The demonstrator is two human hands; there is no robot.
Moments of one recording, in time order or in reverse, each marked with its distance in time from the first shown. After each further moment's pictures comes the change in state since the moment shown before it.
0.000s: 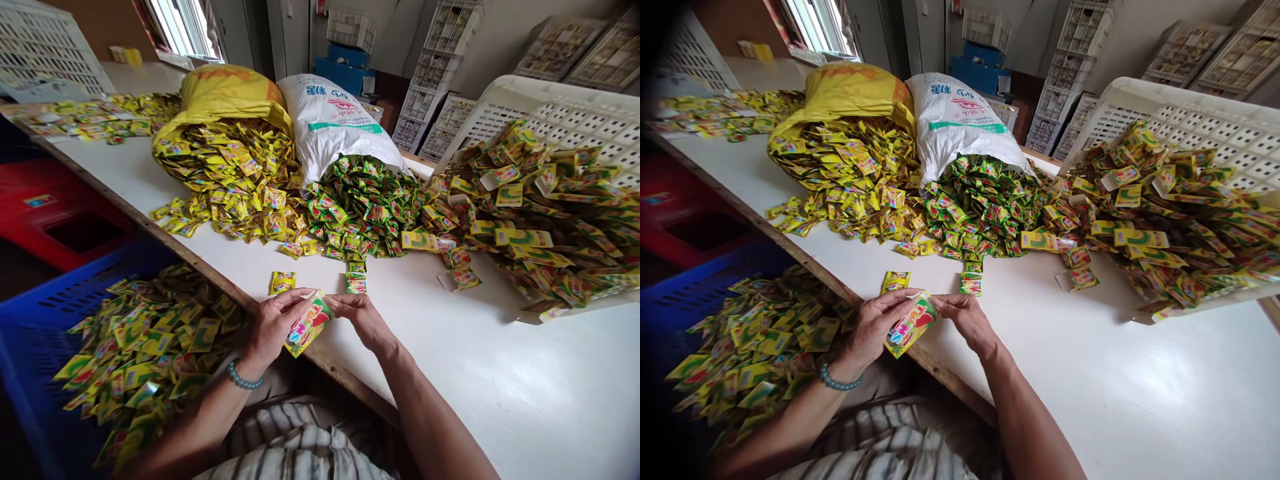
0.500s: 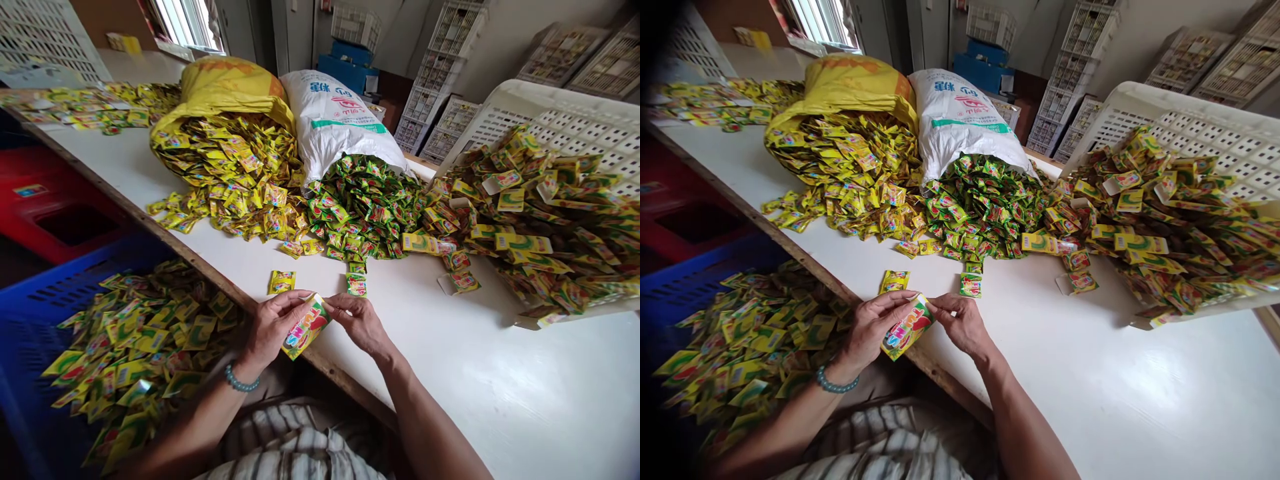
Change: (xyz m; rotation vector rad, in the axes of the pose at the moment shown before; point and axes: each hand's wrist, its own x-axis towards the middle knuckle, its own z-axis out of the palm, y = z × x) left_hand -0.004 0.001 -0.002 -0.021 -0.012 0.014; right_hand -0.003 -0.004 0.003 -0.345 0.022 -0.229
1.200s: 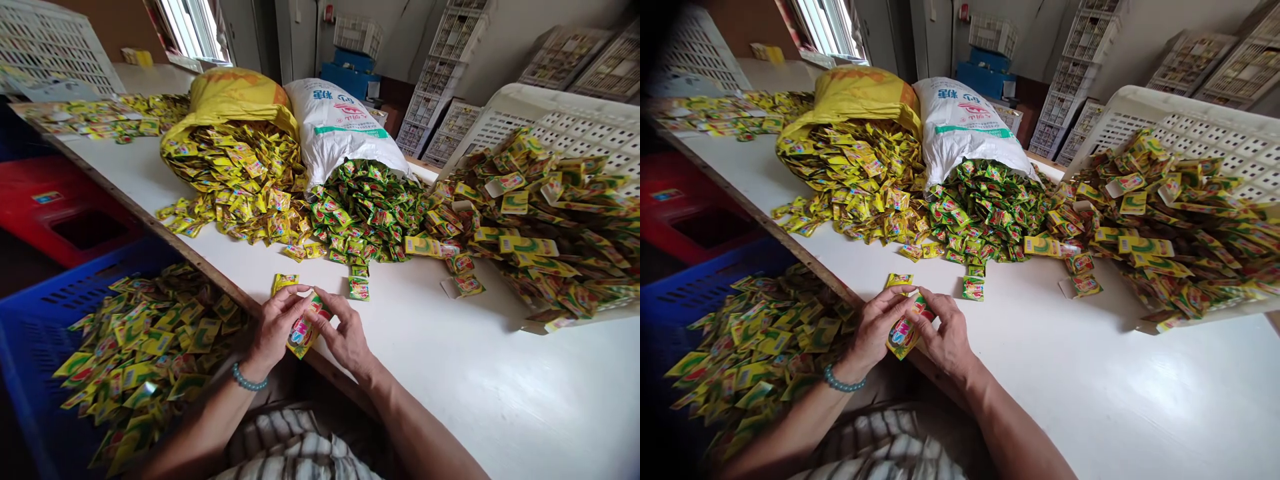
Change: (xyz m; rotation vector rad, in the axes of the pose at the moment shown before) left_hand 0.002 0.012 0.014 -0.137 0.089 -0.031; right_hand -0.003 0.007 0.040 -0.132 0.180 -0.119
